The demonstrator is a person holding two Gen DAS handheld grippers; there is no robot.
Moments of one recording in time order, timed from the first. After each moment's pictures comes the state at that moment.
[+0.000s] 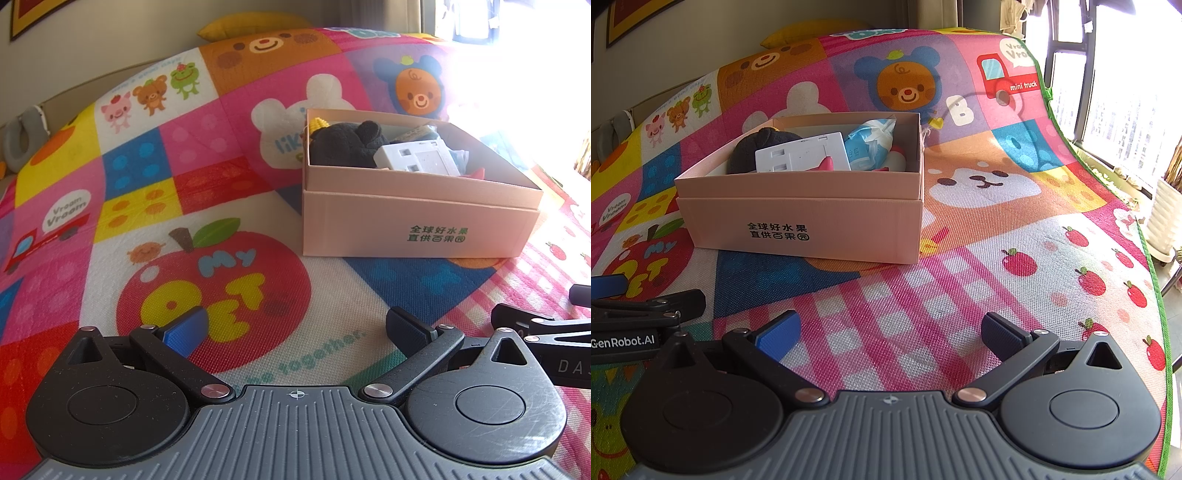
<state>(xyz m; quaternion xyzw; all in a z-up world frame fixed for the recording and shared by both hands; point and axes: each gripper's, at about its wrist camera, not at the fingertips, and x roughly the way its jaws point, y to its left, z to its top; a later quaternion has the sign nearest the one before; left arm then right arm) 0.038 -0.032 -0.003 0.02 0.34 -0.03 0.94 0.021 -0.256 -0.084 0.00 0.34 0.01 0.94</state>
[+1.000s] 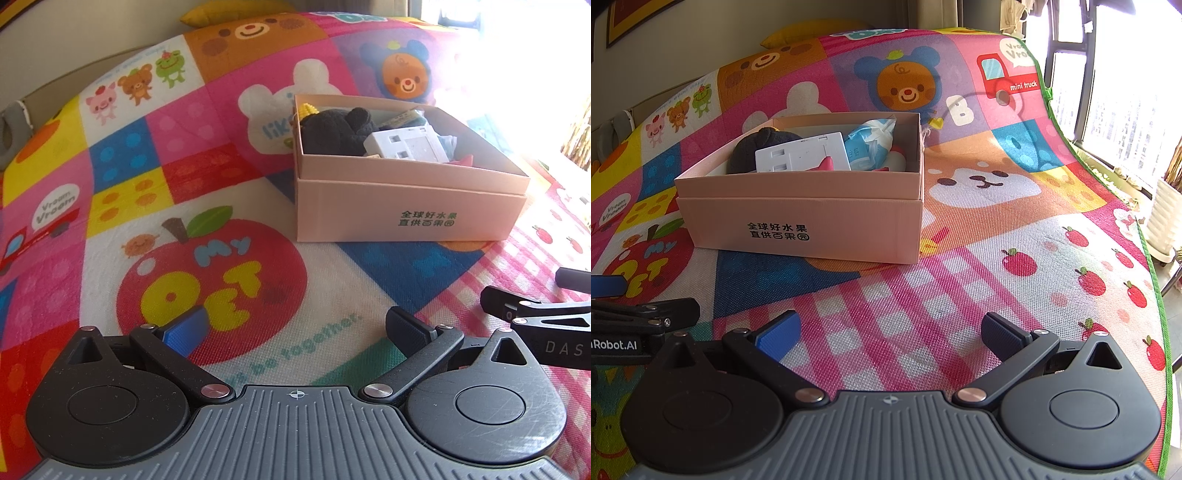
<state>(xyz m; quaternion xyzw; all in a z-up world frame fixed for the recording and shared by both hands) 0.036 -0.026 0.002 0.03 0.37 -0.06 0.93 0.022 -0.256 -0.084 0.00 0.34 0.01 0.94</state>
